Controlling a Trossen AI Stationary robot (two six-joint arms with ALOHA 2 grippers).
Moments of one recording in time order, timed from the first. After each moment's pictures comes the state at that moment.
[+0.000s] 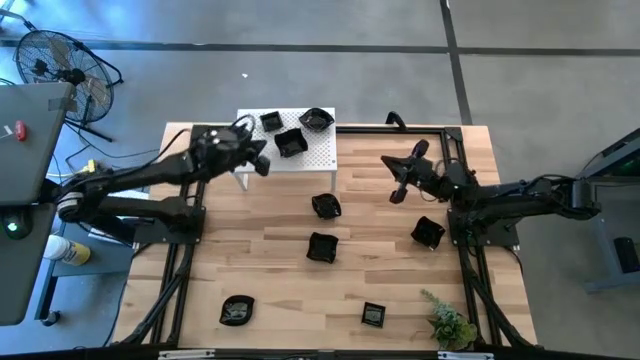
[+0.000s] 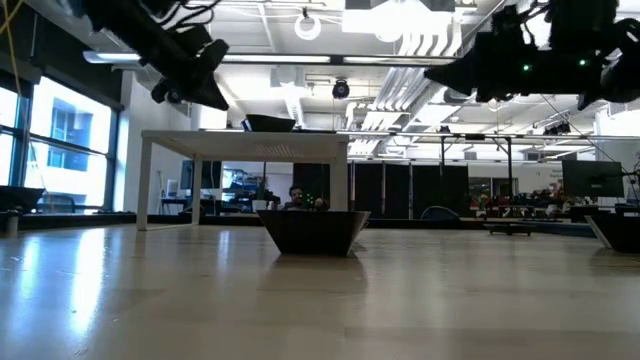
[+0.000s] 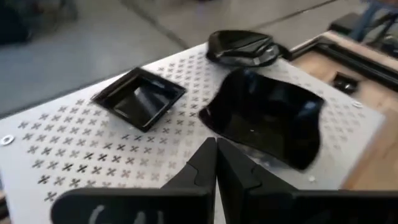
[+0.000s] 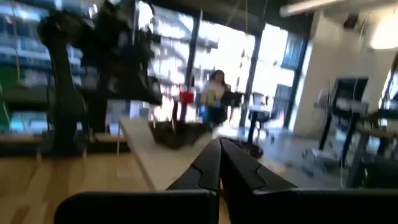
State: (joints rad) left arm 0.40 0.92 0.67 -0.16 -0.40 -0.27; right arm -0.31 1.01 0.19 1.02 0.14 -0.17
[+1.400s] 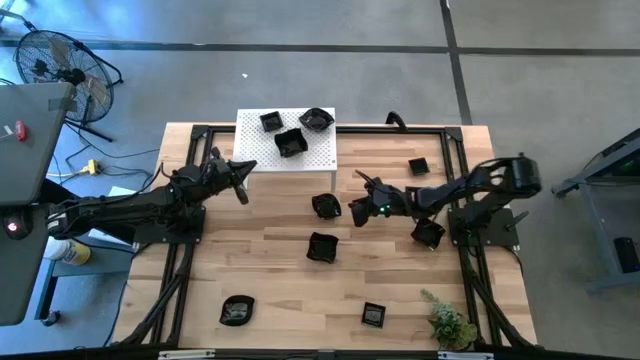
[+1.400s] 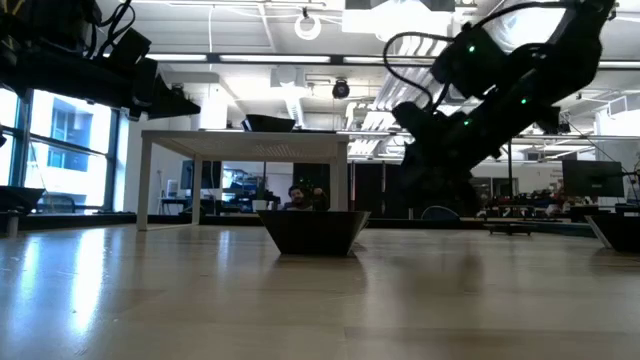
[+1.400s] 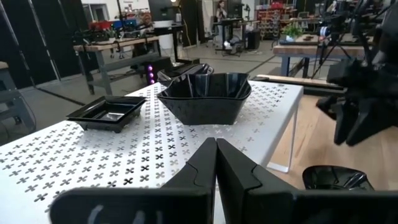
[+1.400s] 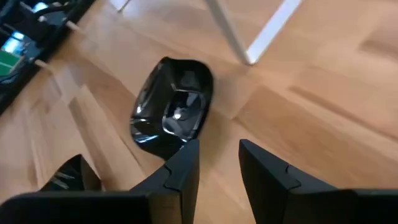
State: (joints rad) left arm 0.33 0.49 0.12 0.37 -0.28 0.07; right arm -0.08 1.60 0.51 0.48 0.19 0.84
